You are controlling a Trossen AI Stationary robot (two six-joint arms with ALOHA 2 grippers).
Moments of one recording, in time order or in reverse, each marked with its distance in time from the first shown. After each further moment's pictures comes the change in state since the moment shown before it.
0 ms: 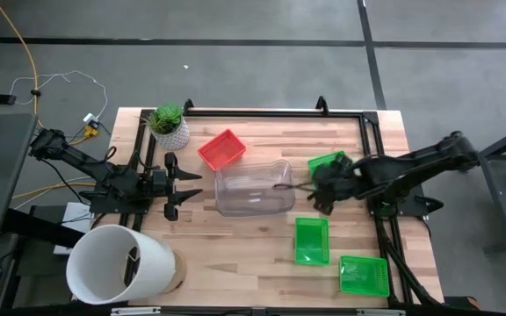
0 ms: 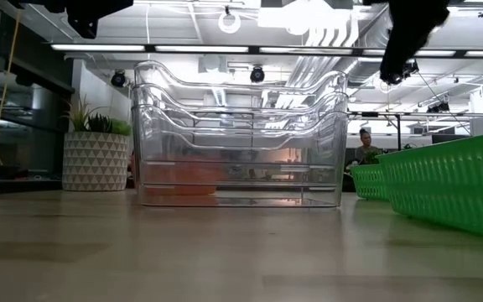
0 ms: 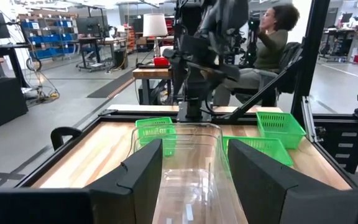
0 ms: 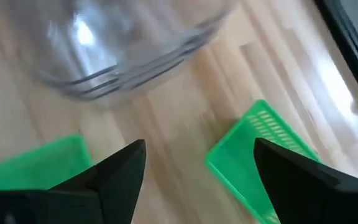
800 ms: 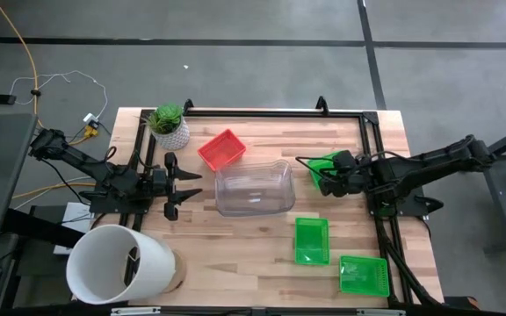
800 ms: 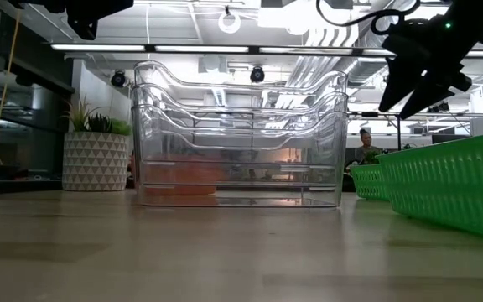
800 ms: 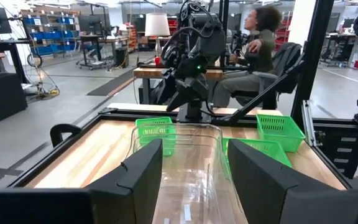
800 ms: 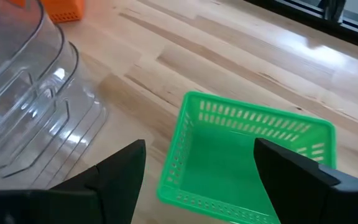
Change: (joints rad) left arm 0.000 0.000 0.000 0.002 -0.007 -0.027; right arm -0.090 -0.277 -0.422 0.244 0.213 0.433
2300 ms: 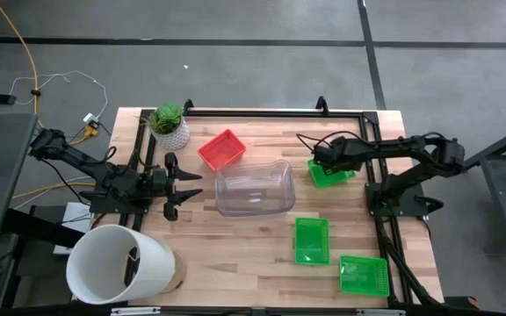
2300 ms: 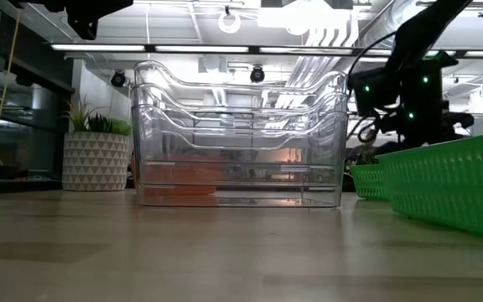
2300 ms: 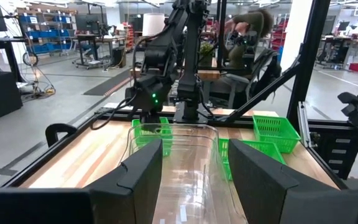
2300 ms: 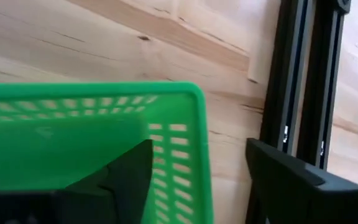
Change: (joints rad) left arm -0.001 0.000 0.000 0.003 0.011 -0.011; right arm -0.565 0.419 -0.045 -0.065 -0.108 -0.134
